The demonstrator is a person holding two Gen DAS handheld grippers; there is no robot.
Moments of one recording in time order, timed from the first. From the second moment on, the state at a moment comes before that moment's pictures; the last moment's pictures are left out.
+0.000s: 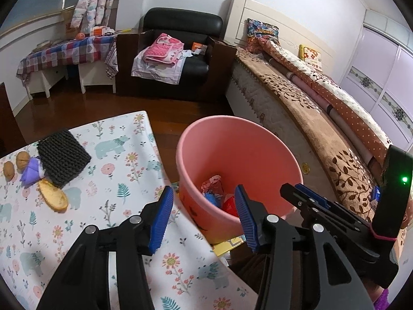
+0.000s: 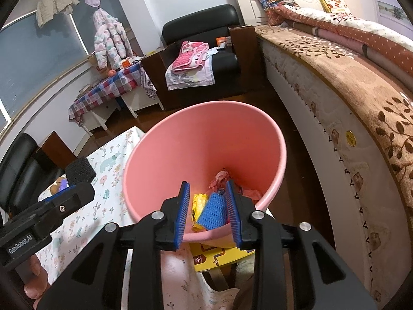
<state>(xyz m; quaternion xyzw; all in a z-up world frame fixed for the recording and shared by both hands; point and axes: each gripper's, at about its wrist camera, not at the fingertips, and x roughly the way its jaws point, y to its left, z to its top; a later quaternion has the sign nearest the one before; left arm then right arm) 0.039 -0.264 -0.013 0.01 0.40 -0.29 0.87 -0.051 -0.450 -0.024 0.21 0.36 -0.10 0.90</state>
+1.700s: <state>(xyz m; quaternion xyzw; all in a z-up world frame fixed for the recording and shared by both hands) 0.023 -0.050 -0.056 -0.06 0.41 -0.11 0.90 -0.027 -0.293 -0.019 0.12 0.41 0.04 0.90</state>
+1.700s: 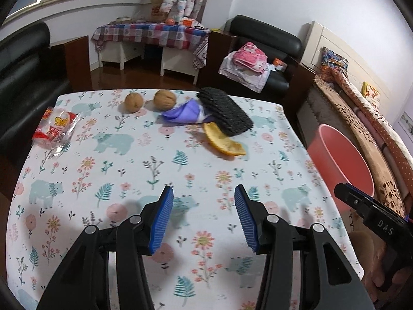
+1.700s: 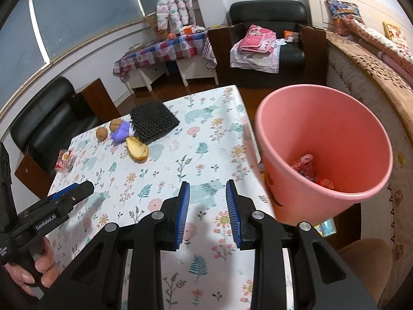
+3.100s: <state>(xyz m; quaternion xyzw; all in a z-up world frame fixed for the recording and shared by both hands) 0.125 -0.021 -0.062 -0.04 0.42 -0.12 0.90 0.101 -0.194 -0.066 0.10 0.46 0.11 0.88</state>
